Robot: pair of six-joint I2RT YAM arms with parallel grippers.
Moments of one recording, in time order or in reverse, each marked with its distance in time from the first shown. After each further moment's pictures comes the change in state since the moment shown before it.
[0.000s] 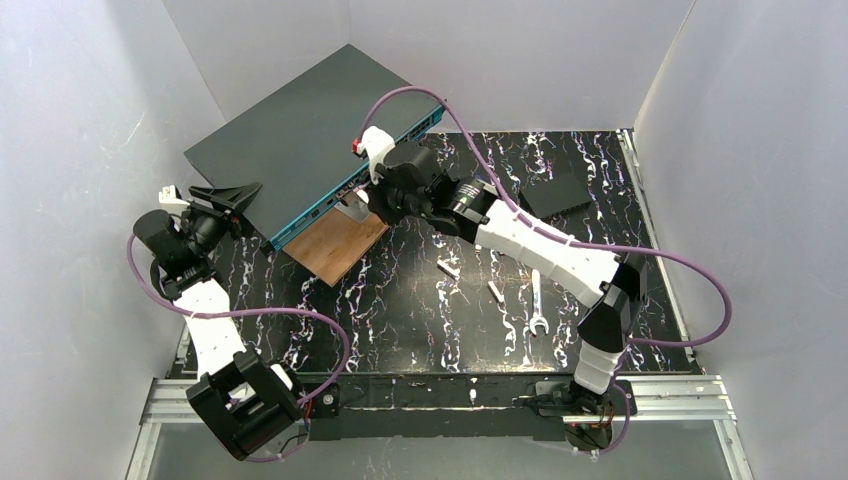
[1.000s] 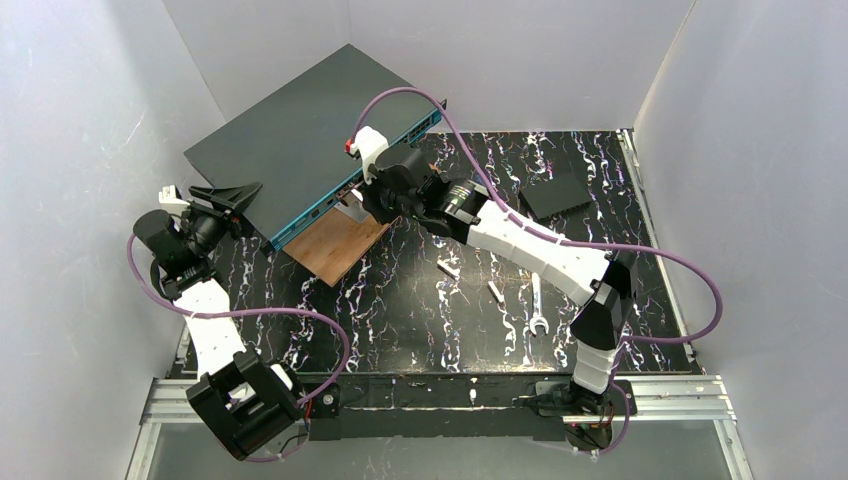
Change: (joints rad) left arm 0.000 0.000 0.000 0.000 0.000 0.000; right arm 0.011 0.042 0.033 0.022 0.042 0.007
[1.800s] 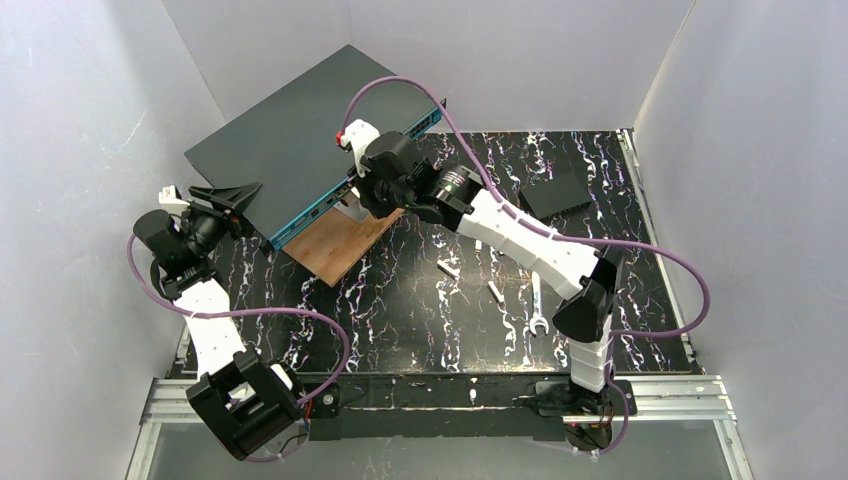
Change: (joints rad) left arm 0.000 0.000 0.000 -0.001 -0.003 -0.006; right arm 0.007 0.090 0.212 -0.181 -0.009 -0.001
